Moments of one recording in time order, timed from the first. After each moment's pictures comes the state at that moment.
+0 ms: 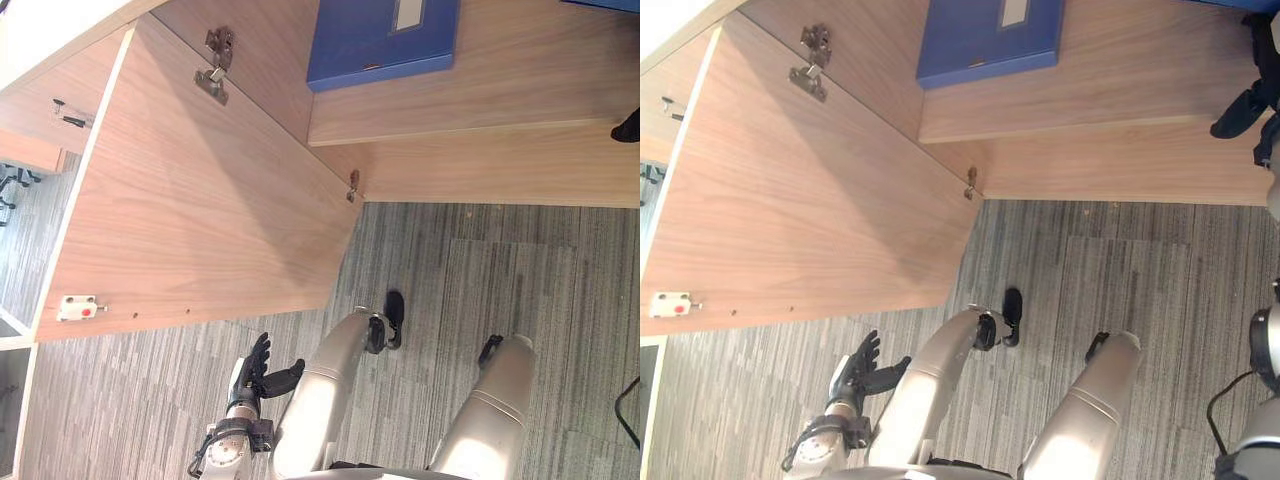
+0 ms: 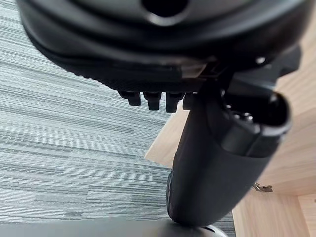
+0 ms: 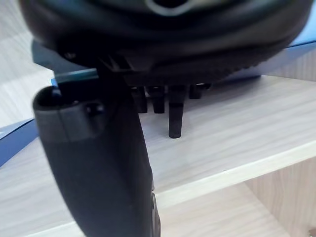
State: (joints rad) left arm 0.28 0.05 -0.05 0.34 -0.05 -0.06 0.03; right arm -1.07 -1.14 0.27 0.81 -0.63 0.05 0.02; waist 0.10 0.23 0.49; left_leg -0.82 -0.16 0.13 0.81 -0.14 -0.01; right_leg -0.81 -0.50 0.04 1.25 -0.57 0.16
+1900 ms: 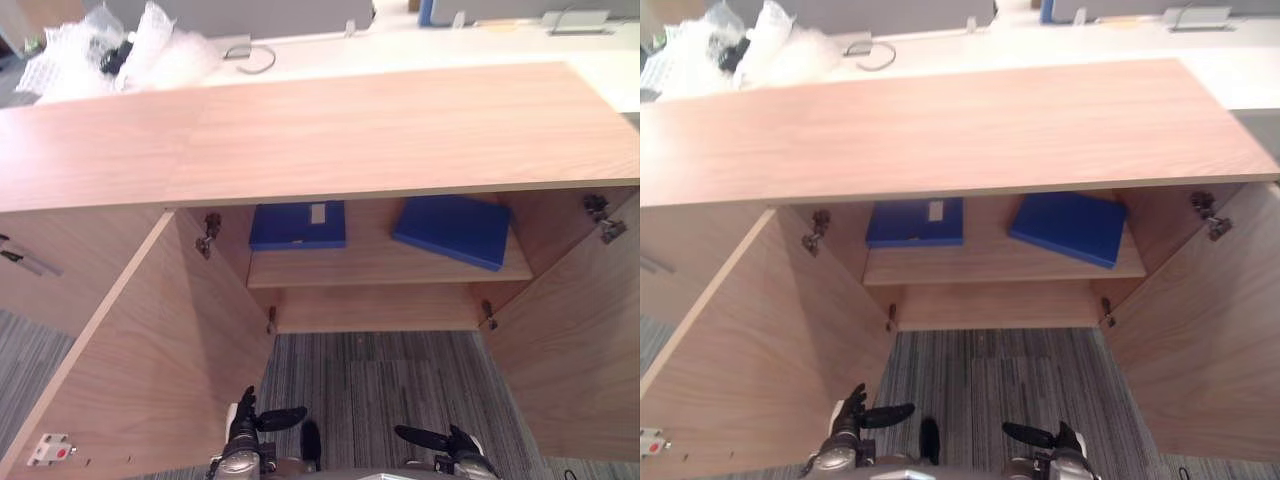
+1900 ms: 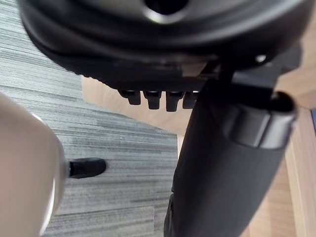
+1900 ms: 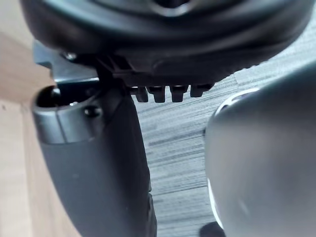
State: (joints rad) left arm 0.09 -0.05 0.14 0.88 0.11 -0.04 0.17; right arm 0.02 0.03 -0.51 1.03 -0.15 0.08 -0.14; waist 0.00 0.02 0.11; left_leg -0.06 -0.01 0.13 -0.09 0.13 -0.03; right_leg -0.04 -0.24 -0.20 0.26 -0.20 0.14
